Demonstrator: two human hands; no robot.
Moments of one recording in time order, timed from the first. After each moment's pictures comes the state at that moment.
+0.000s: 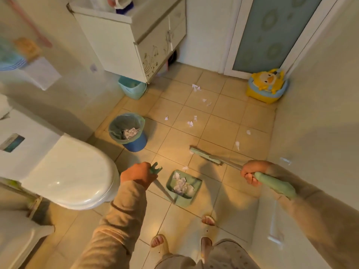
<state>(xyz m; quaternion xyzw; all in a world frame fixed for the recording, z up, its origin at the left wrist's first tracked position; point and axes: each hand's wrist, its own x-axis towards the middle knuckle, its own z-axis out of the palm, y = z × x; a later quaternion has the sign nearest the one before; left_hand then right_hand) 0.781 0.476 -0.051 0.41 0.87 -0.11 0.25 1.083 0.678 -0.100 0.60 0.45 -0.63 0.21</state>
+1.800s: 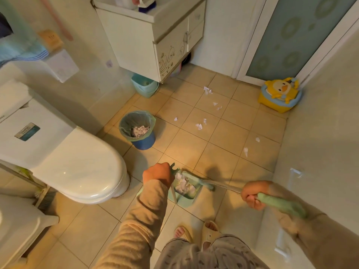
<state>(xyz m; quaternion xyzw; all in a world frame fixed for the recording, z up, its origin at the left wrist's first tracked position) 0.783 0.483 -0.053 0.41 0.87 -0.11 0.25 1.036 0.631 -0.100 0.55 0.48 -0.59 0.34</state>
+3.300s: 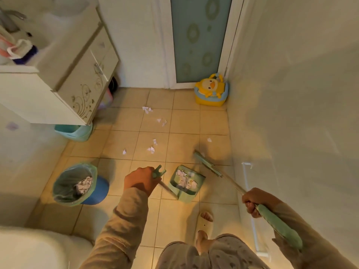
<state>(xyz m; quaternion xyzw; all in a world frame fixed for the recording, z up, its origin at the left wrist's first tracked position) 0.854 0.710 -0.051 0.59 0.78 -0.12 0.19 1.178 0.725 -0.096 0.71 0.23 -0.67 0.00</state>
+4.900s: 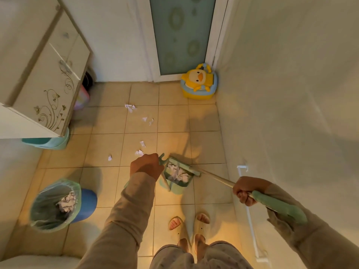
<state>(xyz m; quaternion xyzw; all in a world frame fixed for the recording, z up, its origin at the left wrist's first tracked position) 0.859 0.876 -0.059 0.61 0.74 -0.16 0.22 1.143 0.861 -0.078 0.68 0.24 -0.68 0.13</state>
